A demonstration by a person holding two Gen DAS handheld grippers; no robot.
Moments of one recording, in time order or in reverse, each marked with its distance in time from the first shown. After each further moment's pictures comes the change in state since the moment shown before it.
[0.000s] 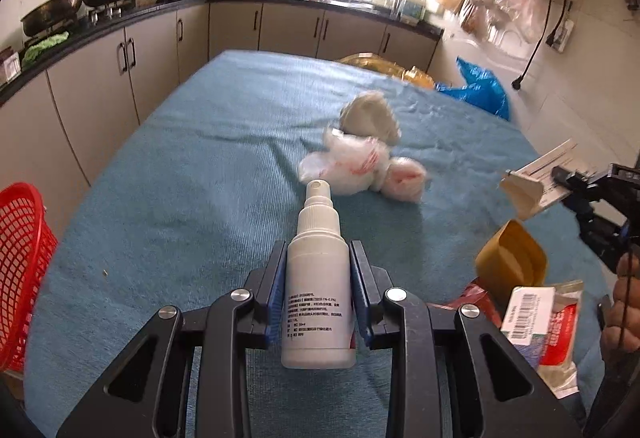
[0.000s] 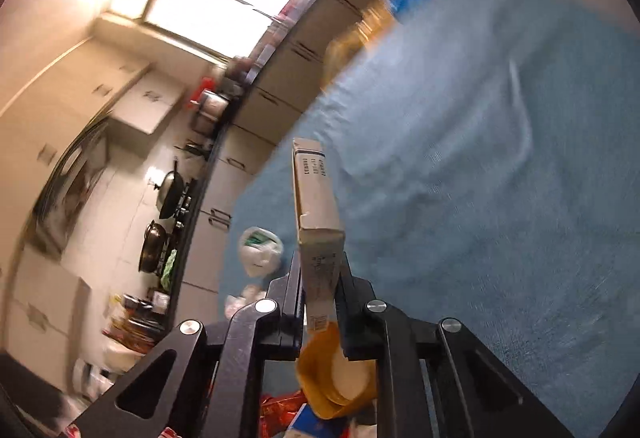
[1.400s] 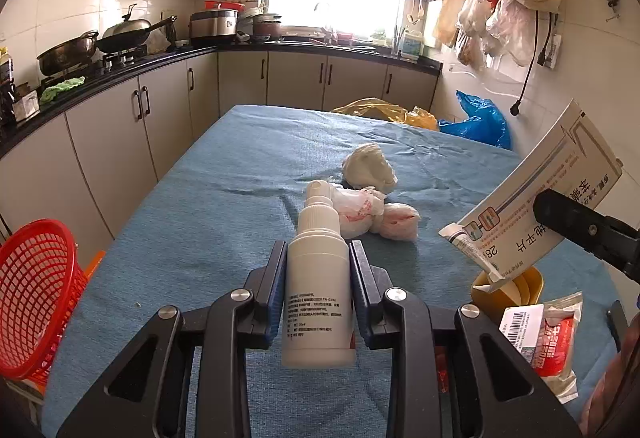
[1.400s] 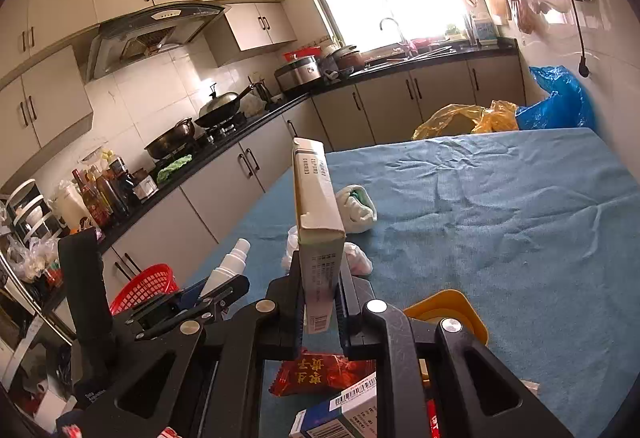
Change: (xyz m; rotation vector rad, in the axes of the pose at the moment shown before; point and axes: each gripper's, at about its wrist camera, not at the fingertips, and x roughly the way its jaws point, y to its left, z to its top) left arm -0.023 -0.007 0.003 0.046 -0.153 0.050; right arm 0.008 0.100 -0.093 -0.571 0.001 0.008
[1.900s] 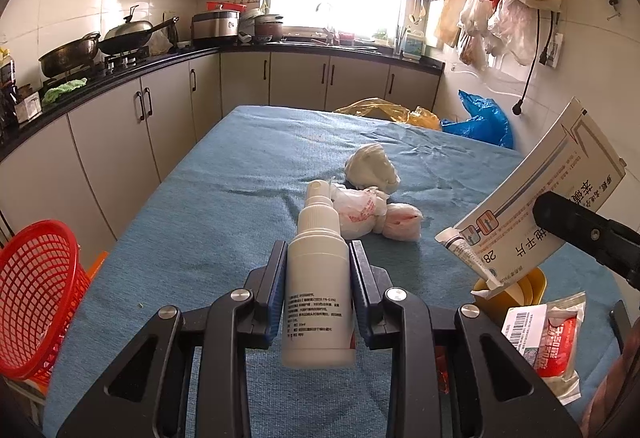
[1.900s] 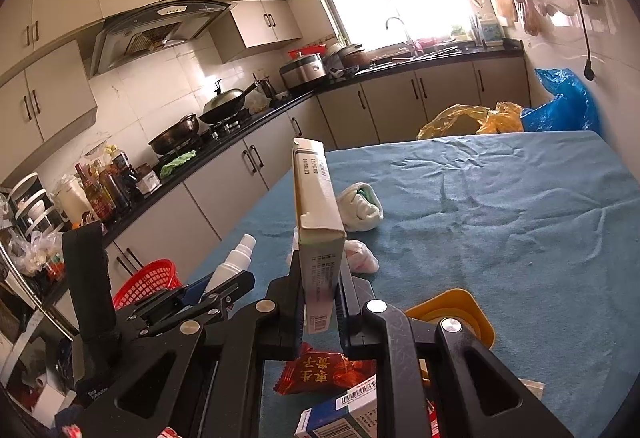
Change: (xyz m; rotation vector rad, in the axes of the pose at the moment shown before) left arm 0.000 0.006 -0.002 0.002 -0.002 0.014; right arm 0.005 0.003 -0.003 -0.021 0.009 0.013
